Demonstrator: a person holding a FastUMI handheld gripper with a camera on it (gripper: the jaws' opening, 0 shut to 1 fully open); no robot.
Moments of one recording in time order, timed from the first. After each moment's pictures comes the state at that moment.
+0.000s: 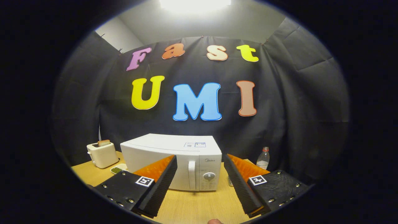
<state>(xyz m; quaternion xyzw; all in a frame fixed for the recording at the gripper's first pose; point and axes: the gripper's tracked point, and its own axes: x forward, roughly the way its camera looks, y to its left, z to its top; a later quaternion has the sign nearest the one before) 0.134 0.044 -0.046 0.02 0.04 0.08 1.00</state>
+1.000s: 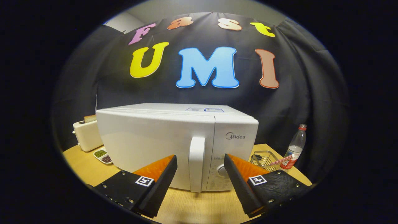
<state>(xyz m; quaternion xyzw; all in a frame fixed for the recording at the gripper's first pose) 0.252 0.085 -0.186 0.00 0.13 0.11 0.98</state>
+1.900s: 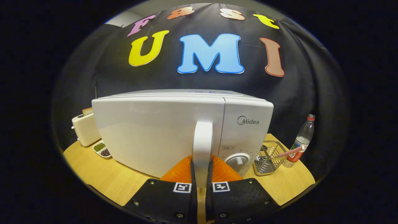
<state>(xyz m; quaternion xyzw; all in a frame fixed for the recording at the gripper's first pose) 0.256 0.095 -0.207 -0.01 0.19 0.12 0.98</state>
